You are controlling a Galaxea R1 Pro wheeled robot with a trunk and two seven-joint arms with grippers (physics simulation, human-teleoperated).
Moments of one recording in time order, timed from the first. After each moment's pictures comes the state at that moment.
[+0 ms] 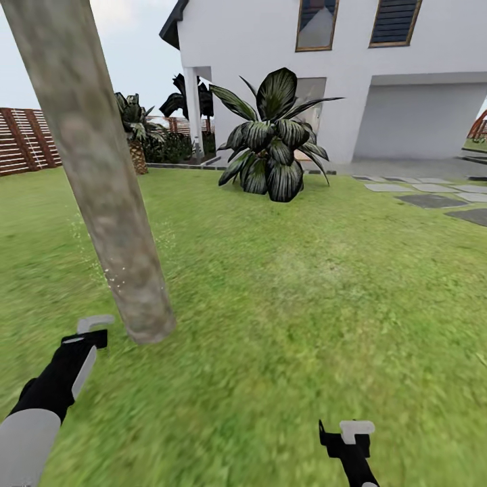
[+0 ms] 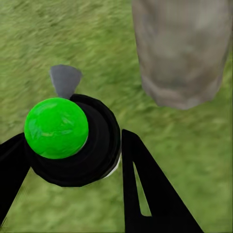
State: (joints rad) left arm -0.67 0.24 0.15 -0.83 0.05 0.46 0.24; right arm -0.48 -0.01 -0.48 -0.11 0.55 -0.58 -0.11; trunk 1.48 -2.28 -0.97
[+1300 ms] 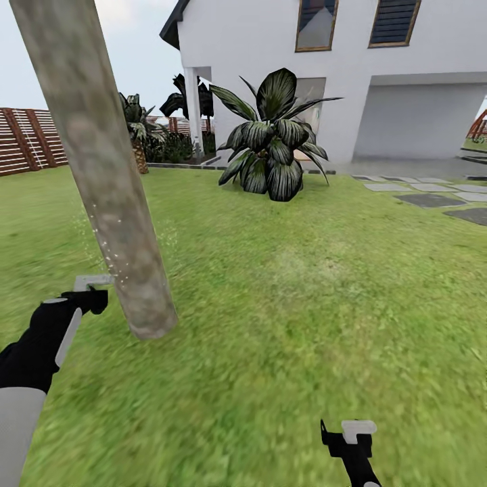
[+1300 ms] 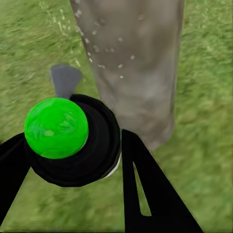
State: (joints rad) left arm -0.75 0.31 0.11 -1.11 0.04 0.65 0.01; right arm -0.48 -0.01 -0.48 -0.11 0.55 -0.58 -0.12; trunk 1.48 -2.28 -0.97
